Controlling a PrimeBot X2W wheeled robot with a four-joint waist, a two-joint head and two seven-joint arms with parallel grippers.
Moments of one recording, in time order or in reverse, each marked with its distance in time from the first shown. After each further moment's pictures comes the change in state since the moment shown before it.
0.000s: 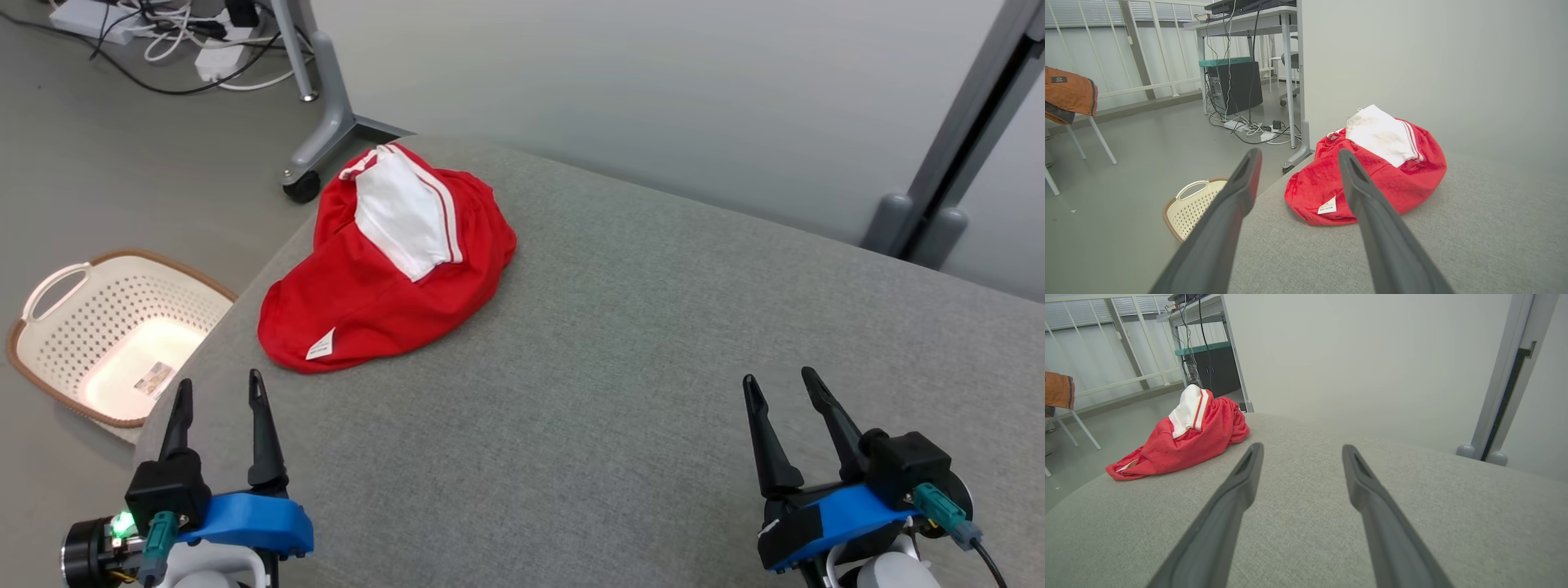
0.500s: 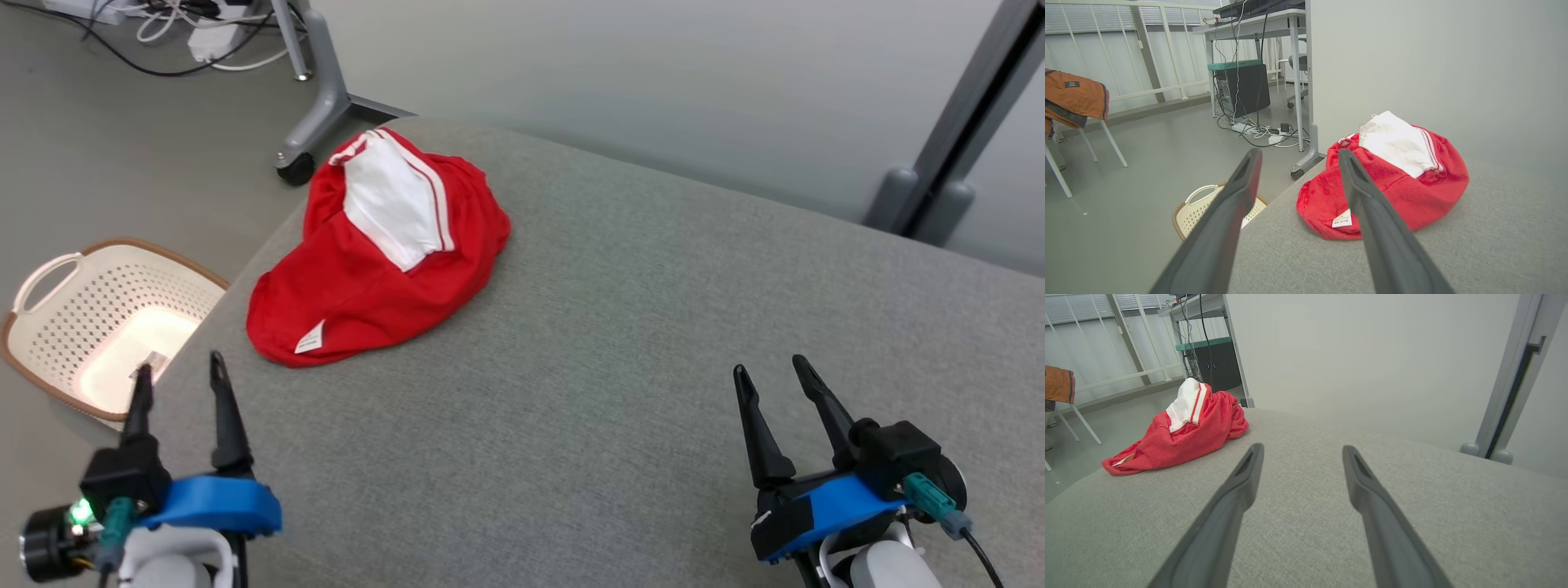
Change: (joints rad) left arm -0.017 0.028 0.035 -0.013 -0.028 -0.002 0.000; right arm -0.022 0.000 0.014 0.000 -0.023 0.000 0.000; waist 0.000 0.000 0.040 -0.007
